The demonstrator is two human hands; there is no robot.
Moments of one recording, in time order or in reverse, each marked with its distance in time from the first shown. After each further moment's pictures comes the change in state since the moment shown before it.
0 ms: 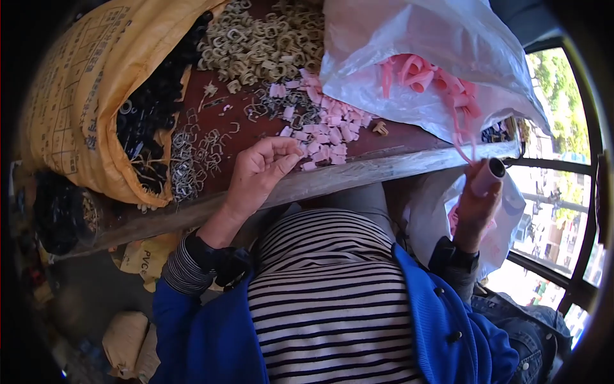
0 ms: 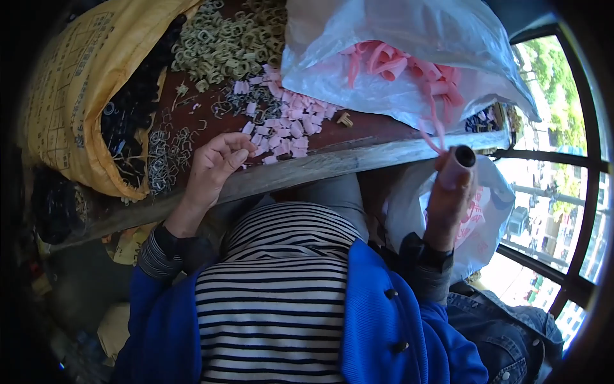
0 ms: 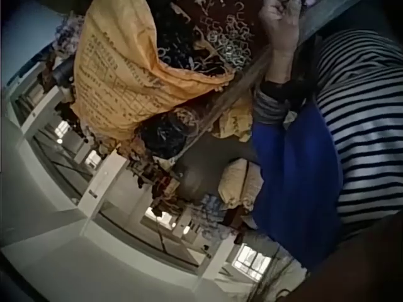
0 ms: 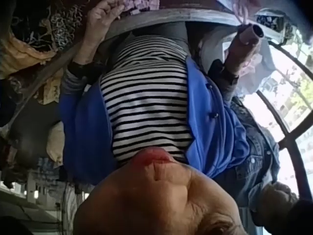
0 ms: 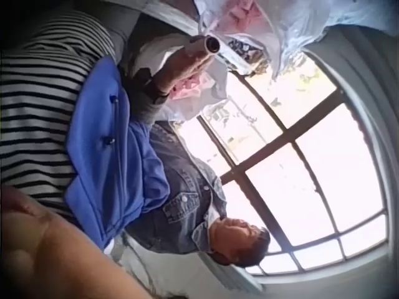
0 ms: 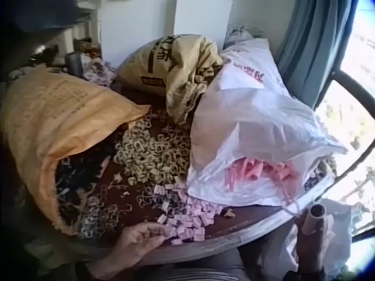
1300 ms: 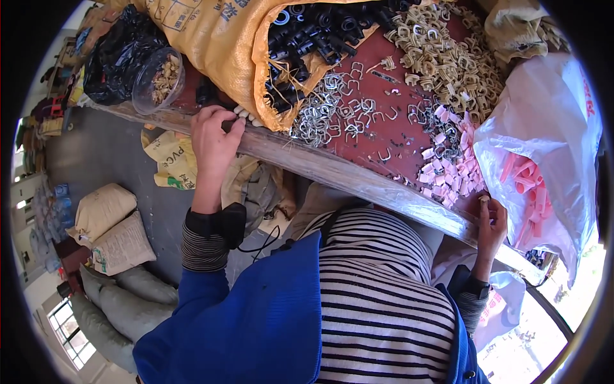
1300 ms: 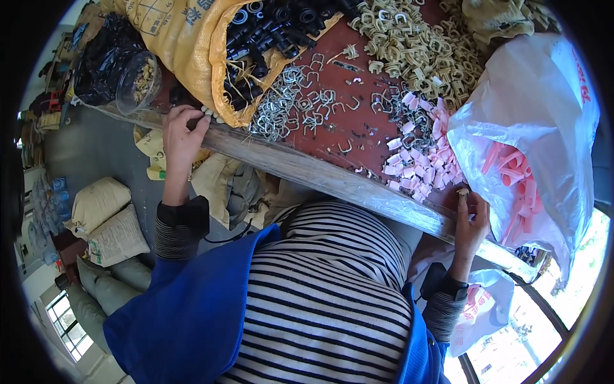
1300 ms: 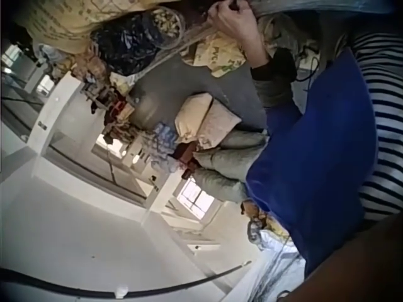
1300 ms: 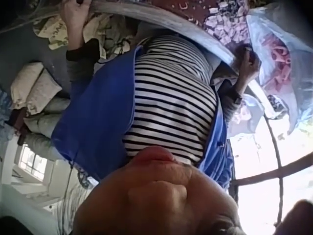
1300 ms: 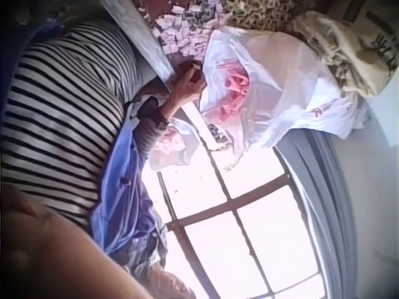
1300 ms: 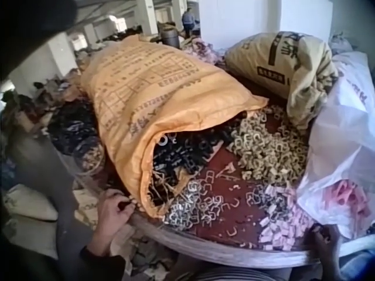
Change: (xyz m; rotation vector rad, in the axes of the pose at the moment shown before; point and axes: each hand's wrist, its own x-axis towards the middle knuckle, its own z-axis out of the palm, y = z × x) left_hand -0.155 0.002 -0.175 1.413 1.050 -0.074; right_hand 0.025 0.080 0.092 -1.093 -0.495 -0.102
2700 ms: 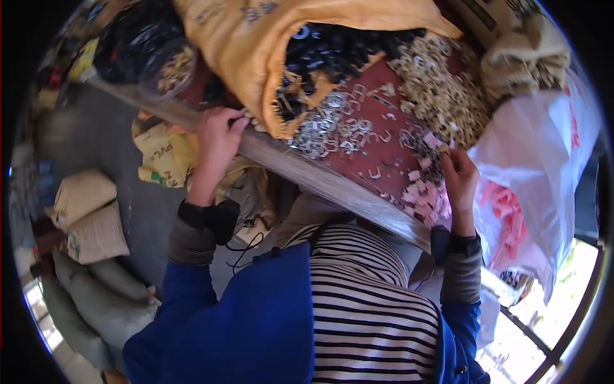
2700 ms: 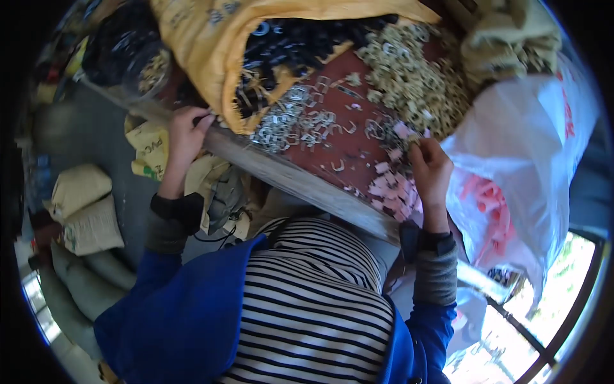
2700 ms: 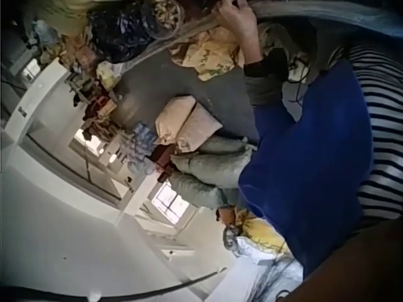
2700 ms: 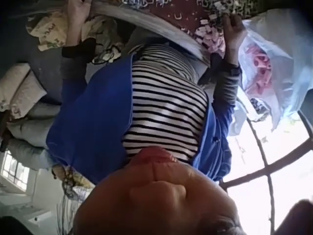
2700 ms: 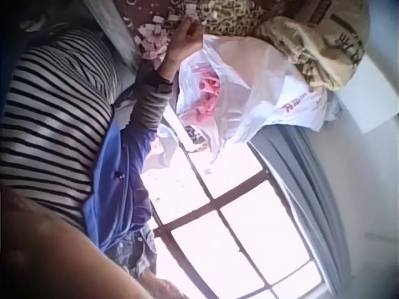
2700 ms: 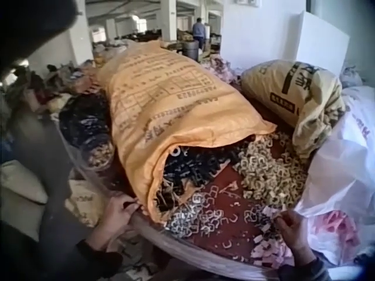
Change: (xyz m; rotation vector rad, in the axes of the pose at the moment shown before) left_hand 0.005 -0.007 0.012 -0.169 0.011 -0.025; right_hand 0.089 -0.097 0.060 0.368 -0.206 -0.256
